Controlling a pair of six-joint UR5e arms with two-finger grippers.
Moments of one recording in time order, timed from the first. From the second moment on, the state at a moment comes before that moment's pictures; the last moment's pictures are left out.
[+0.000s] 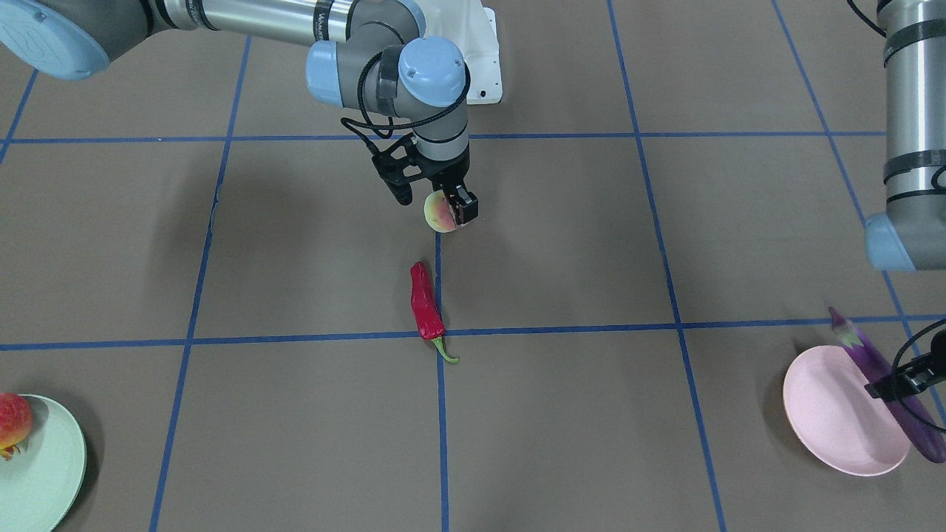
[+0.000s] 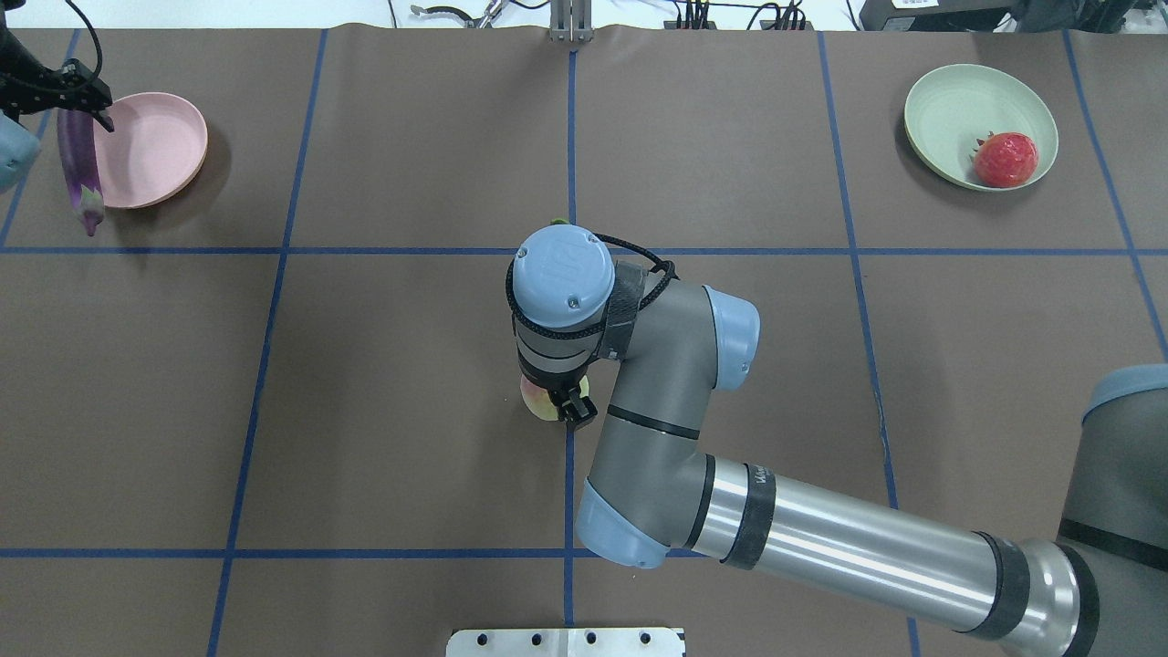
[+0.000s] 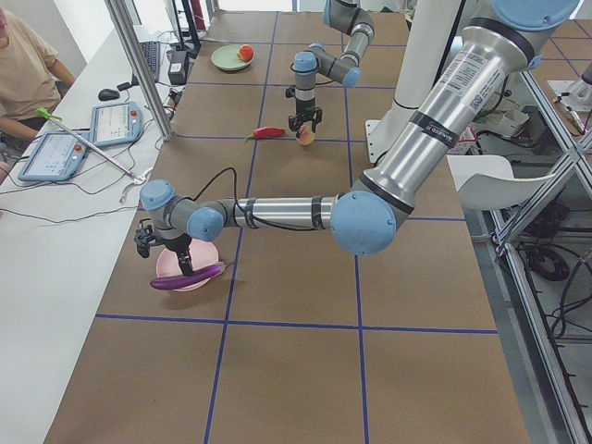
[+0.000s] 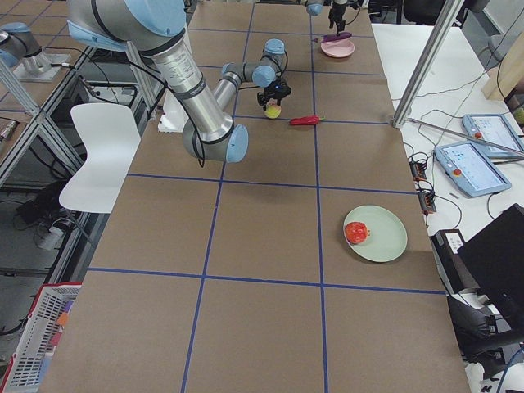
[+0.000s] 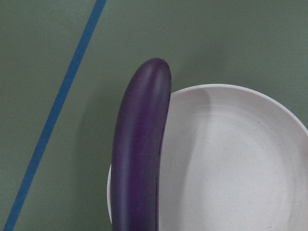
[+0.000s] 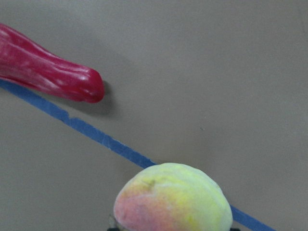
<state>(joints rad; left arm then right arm) -1.27 -2.15 -0.93 -1.94 -2.27 -0.80 0.44 -0.73 1.49 -1.54 1.90 2.33</state>
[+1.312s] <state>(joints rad) -1.04 -2.21 -1.26 -1.93 -2.27 -1.31 1.01 -0.85 1.32 -1.56 2.10 1.26</state>
